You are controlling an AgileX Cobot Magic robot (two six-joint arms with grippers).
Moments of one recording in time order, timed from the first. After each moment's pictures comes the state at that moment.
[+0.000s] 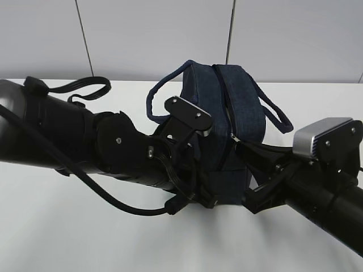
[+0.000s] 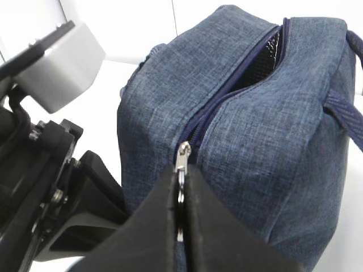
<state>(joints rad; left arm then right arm) -0.86 1.89 -1.02 -0.64 0.03 0.56 0.53 1.60 -0.29 0.03 -1.07 0.10</state>
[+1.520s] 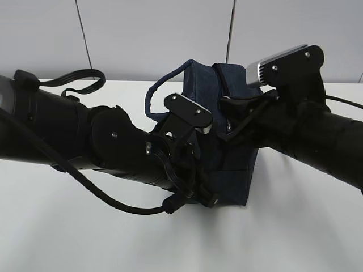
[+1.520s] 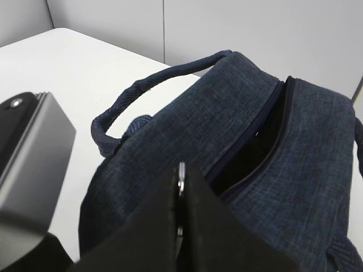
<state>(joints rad) -0.86 1.87 -1.02 -0.64 0.06 0.56 0.53 1.48 -0.62 0.13 -0.49 -0.14</state>
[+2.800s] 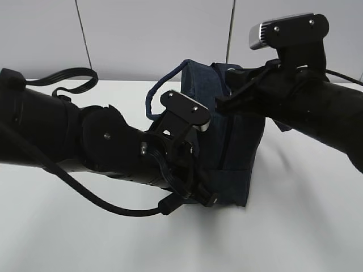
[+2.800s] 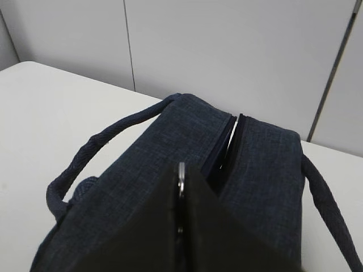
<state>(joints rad) -0.87 1.84 -1.00 -0.64 0.04 0.56 0.51 1.50 -0.73 0.30 -0.45 -0.25</state>
